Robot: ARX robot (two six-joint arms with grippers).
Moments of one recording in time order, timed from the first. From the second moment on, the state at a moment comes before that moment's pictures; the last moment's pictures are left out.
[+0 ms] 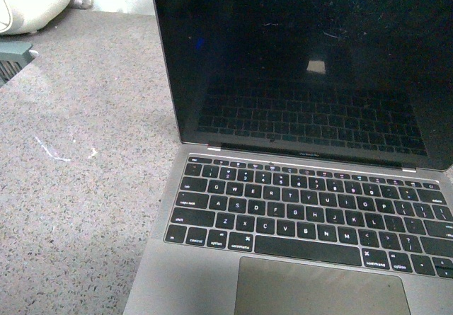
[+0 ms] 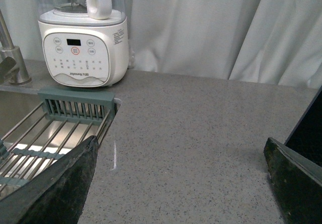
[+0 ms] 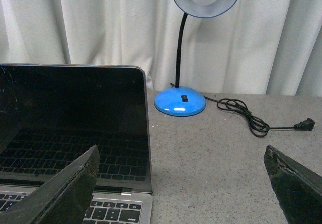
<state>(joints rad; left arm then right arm) 0.00 0.00 0.02 0.00 0.00 0.00 0.00 0.01 0.01 0.00 0.00 0.00</state>
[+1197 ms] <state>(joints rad) -0.04 0.12 0.04 0.03 -0.04 -0.32 0.10 0.21 0.00 0.43 0.51 -0.03</state>
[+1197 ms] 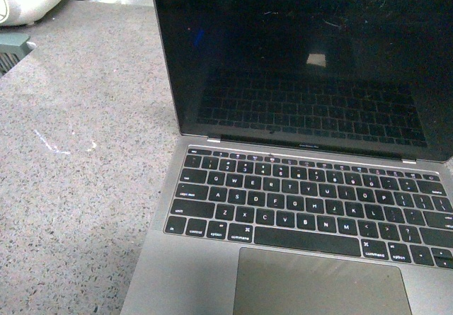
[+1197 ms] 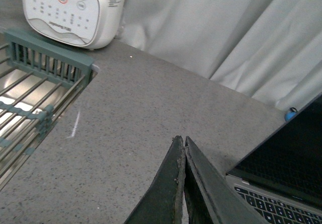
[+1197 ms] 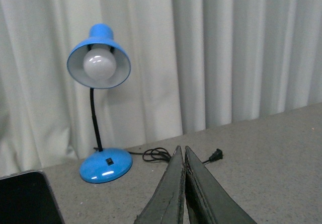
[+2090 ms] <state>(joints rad) -0.01 1.19 0.67 0.53 0.23 -0.24 -0.14 1.40 0.84 0.50 -0.33 -0.22</state>
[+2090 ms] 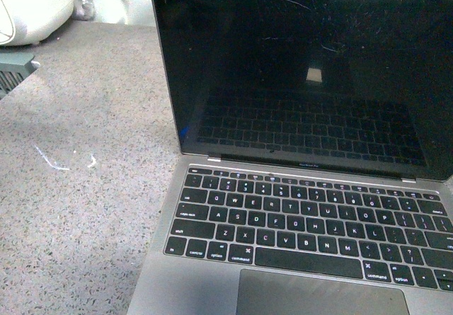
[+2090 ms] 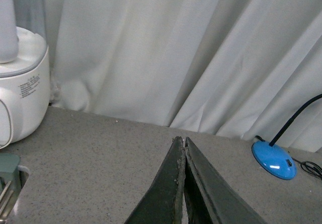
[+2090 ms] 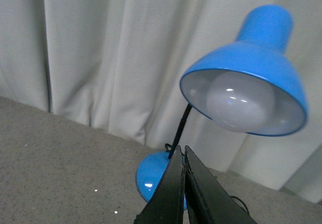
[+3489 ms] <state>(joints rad) -0.33 1.49 0.86 0.28 0.51 -0.06 0.14 1.61 0.88 0.29 -0.62 -0.18</state>
